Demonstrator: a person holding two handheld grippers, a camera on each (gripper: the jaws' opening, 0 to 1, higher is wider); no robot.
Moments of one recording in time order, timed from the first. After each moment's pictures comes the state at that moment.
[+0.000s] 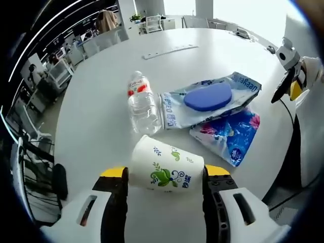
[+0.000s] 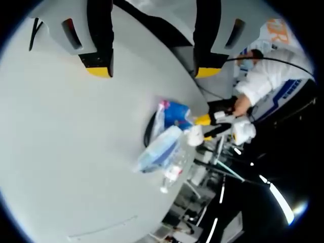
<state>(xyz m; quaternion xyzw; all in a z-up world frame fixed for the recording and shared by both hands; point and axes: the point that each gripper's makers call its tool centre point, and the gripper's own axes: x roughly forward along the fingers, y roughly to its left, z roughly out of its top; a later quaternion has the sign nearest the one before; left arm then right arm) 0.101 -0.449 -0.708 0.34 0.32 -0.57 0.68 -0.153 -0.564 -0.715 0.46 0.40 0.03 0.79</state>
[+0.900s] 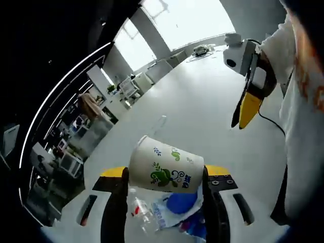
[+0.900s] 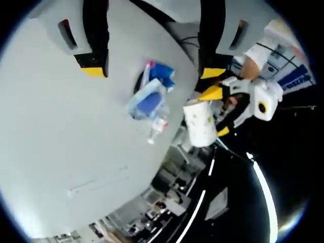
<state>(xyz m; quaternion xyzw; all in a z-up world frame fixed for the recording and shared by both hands) -0.042 -0.603 -0.553 0.38 -0.02 -0.68 0.63 -0.143 -0.633 -0.625 0.45 0.23 -0.02 0.86</state>
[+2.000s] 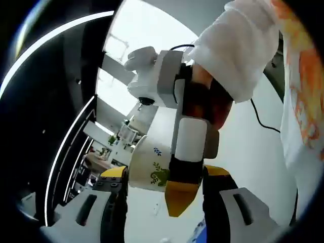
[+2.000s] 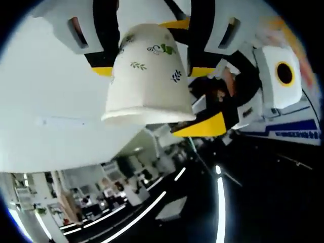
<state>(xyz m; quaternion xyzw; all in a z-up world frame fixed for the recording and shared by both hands) -0.145 -0.661 -0.493 0.42 -0.21 -0.69 0.55 -0.109 -0.649 -0.534 0.26 0.20 0.05 0.94</state>
